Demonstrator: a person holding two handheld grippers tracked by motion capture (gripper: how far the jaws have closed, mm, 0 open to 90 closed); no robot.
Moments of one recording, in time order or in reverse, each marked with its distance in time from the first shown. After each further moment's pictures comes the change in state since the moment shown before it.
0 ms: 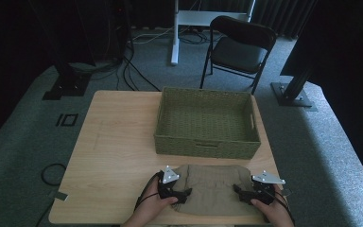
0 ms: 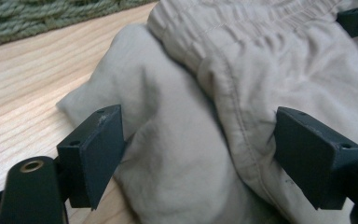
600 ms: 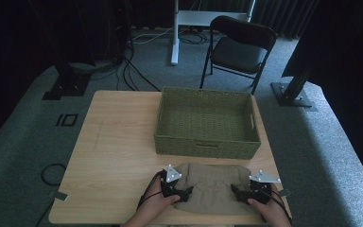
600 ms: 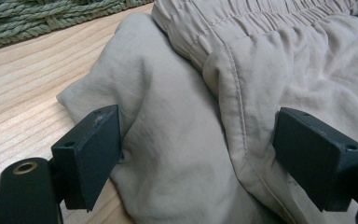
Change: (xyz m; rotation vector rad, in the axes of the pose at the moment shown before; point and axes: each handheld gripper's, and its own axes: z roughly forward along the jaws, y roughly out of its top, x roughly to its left) left arm -0.001 0.002 0.012 0.005 0.038 0.026; right arm 0.005 0.000 0.010 0.017 0.001 -0.025
